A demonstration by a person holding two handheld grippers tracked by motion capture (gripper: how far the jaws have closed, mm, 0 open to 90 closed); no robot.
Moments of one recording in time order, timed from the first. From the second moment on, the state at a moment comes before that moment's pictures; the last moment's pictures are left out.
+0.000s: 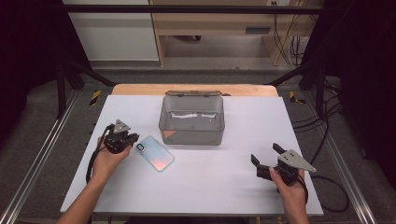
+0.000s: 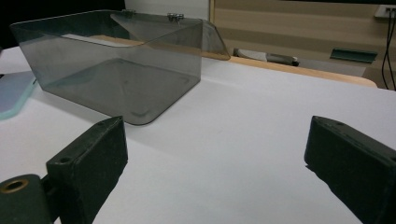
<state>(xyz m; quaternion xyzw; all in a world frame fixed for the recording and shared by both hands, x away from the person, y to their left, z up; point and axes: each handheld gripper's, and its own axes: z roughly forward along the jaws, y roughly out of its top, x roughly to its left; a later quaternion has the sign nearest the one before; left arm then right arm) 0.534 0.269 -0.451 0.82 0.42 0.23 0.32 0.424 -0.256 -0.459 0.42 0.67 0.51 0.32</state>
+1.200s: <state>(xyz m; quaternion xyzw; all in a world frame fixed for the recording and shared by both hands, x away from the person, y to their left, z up) 0.472 0.171 -0.479 0.85 0.35 0.18 0.35 0.408 -0.176 -0.449 0.35 0.75 0.48 0.28</state>
